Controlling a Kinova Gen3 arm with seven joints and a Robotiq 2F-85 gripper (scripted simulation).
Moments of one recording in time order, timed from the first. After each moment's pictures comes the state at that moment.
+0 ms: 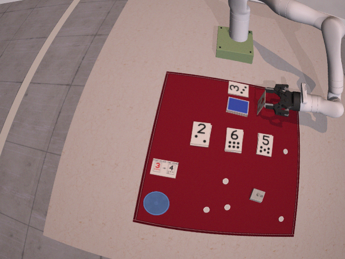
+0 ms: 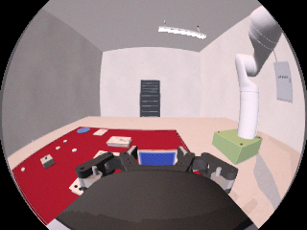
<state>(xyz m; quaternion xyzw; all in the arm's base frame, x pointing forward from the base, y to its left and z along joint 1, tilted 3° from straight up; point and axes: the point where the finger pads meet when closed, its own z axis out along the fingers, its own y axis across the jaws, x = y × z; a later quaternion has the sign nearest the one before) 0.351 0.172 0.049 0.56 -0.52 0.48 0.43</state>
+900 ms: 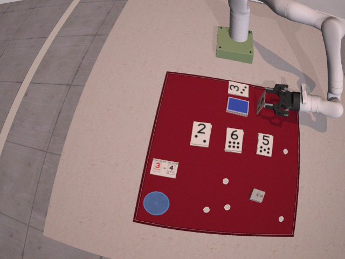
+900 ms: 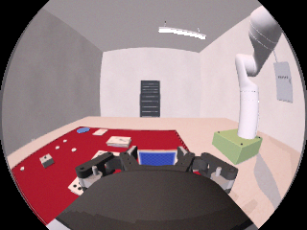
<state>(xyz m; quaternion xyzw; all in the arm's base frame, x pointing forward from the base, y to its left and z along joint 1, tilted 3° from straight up) 0.350 0.171 0.048 0.56 -0.52 0.48 0.43</state>
